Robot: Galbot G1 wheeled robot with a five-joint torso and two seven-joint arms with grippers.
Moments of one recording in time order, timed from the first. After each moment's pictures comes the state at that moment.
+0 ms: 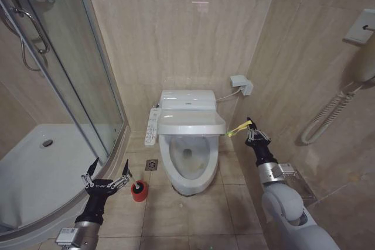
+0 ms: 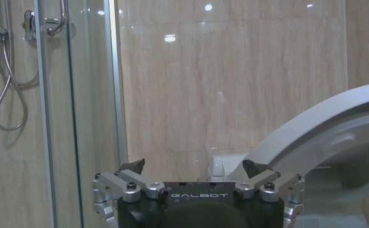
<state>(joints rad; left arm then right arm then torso) 1.70 -1.27 -0.60 -2.21 -0.20 -0.18 -0.08 -1.24 1.15 0.52 1.96 0.36 0.18 0.16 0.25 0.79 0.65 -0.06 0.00</state>
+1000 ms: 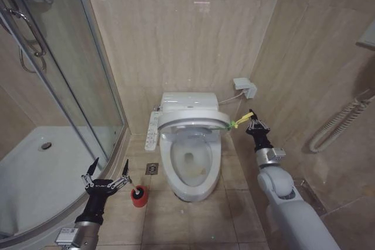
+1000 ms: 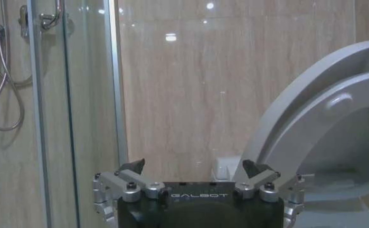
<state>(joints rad) 1.70 -1.27 -0.60 -2.21 -0.20 -0.18 -0.08 -1.03 1.18 0.52 1.73 0.33 0.19 0.14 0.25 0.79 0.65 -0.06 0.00</state>
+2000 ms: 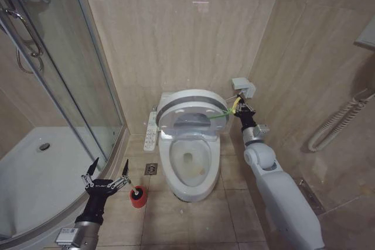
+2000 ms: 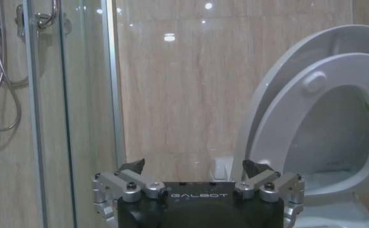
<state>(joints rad) 1.70 -1.27 -0.60 -2.21 -0.20 -0.18 -0.08 -0.75 1.23 0.40 1.56 0.37 0.12 0.13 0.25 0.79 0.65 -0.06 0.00</state>
